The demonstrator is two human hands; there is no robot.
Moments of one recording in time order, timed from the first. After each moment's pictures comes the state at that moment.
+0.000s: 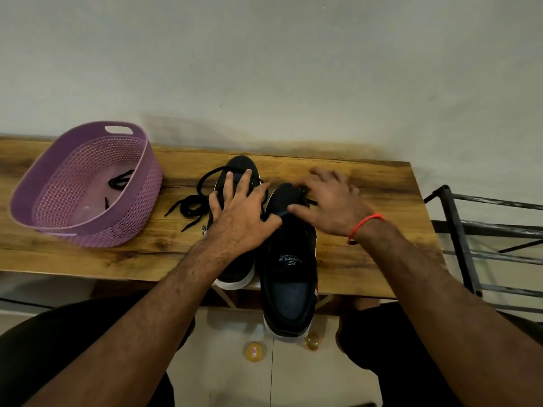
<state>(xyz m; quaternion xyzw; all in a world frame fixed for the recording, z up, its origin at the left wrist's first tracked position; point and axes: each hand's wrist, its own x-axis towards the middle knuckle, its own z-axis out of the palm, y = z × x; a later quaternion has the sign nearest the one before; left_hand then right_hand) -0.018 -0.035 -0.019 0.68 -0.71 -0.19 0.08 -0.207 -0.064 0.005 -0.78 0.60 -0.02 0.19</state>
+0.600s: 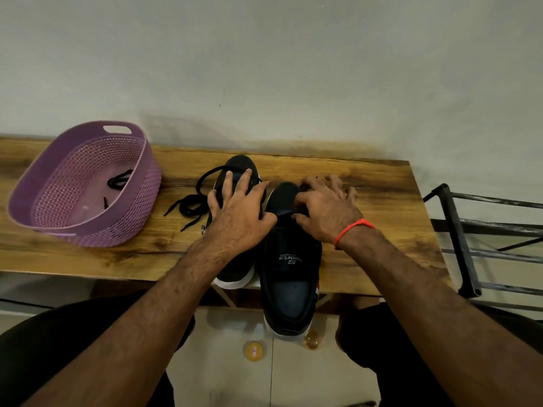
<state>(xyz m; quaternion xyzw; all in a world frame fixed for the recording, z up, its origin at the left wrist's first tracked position) -0.018 -0.035 -0.017 0.68 -0.71 -0.18 0.07 -0.193 -0.052 0.001 -0.79 0.61 0.05 0.12</state>
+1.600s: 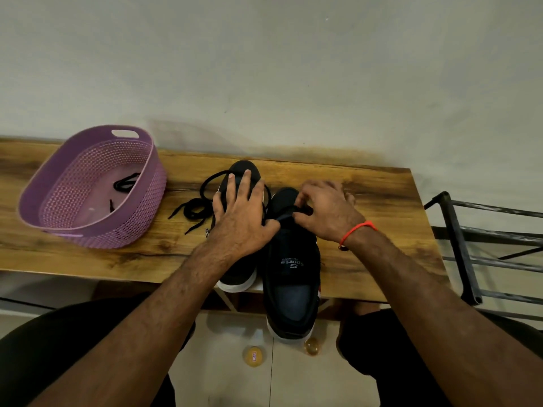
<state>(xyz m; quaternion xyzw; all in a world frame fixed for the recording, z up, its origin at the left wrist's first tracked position) -0.015 -0.036 -0.021 0.68 -0.71 -0.18 0.08 -0.194 -0.059 0.005 -0.77 0.61 -0.05 0.19</state>
